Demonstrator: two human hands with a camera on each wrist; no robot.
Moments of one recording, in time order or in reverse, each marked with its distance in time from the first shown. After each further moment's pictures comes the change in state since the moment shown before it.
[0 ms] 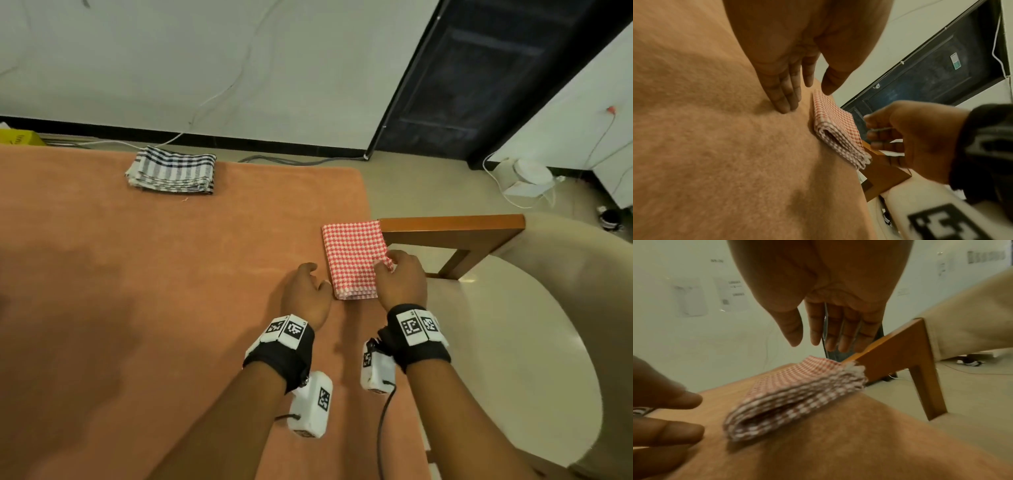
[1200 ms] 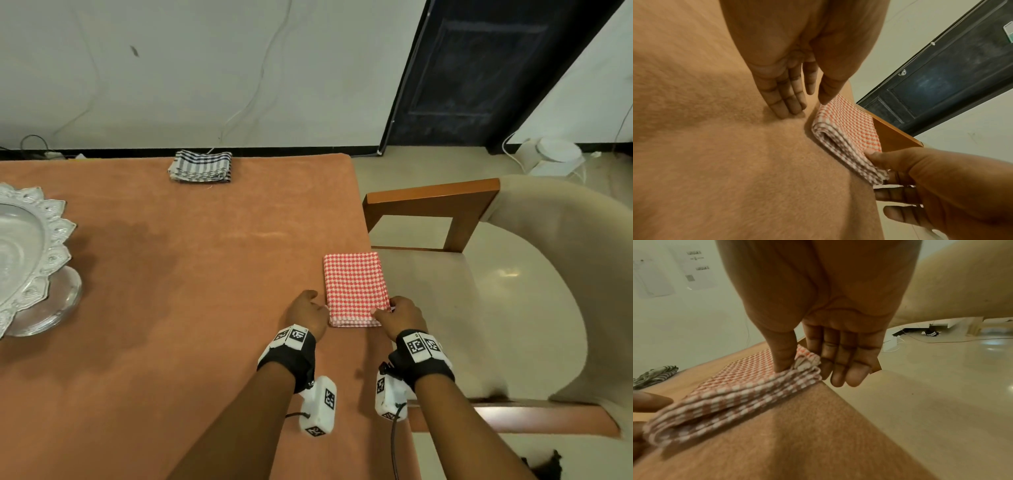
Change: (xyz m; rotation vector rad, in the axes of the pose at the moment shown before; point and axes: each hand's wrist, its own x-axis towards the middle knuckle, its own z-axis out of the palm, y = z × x) left_hand -0.122 -0.045 0.037 0.165 -0.022 -0.175; right_hand -0.109 0.117 -0.034 0.043 -0.406 0.175
